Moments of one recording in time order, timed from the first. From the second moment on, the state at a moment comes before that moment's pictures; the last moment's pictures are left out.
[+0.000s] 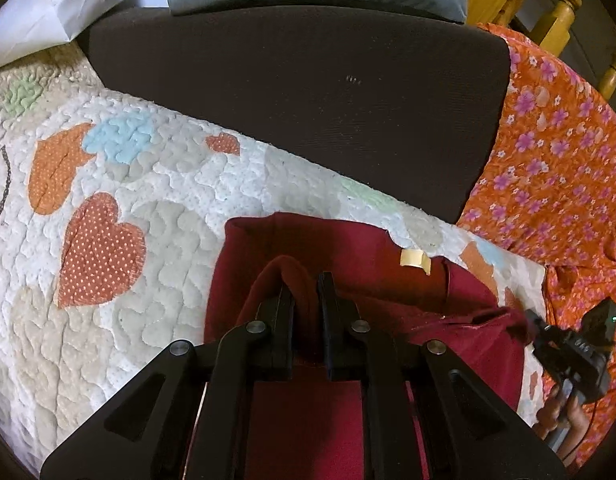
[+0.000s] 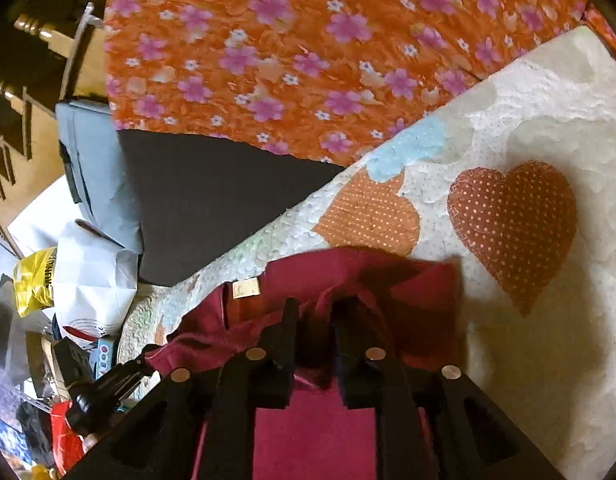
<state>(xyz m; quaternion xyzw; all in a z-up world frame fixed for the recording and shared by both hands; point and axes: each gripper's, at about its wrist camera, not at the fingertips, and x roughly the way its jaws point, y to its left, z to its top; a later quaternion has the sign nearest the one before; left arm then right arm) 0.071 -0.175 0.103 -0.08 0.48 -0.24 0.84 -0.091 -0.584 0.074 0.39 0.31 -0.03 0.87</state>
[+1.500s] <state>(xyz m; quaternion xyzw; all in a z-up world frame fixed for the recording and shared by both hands) 0.087 -0.176 0.047 -0.02 0.50 -0.17 0.85 -0.048 -0.543 0.041 0.18 0.36 -0.13 0.91</state>
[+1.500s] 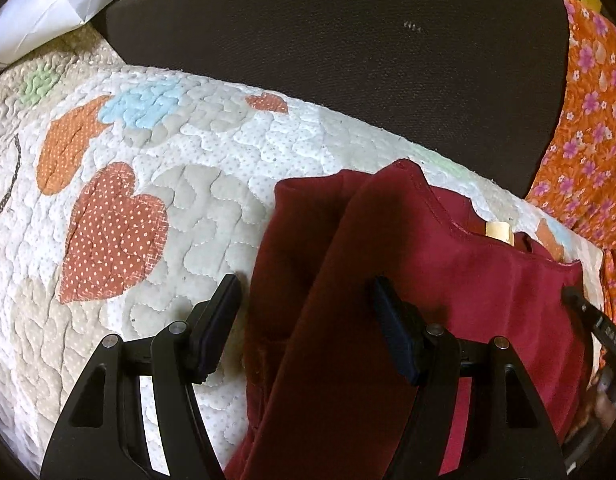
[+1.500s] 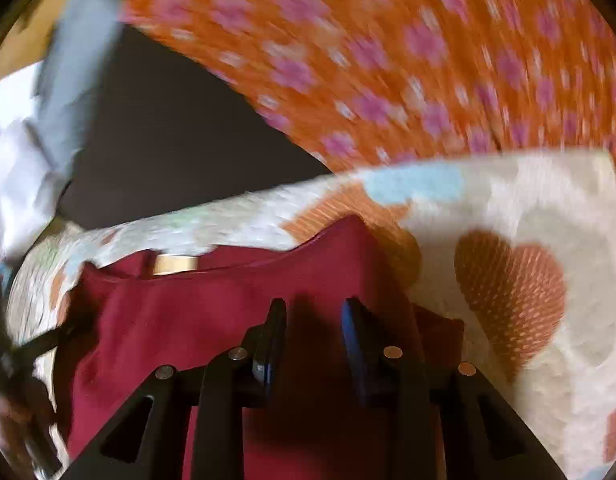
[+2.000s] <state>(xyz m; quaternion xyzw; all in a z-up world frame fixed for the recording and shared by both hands) 0.088 -0.178 0.049 -0.02 0.50 -0.16 0.85 -0.117 -0.480 0.060 0.11 0.37 -0.09 0.92</state>
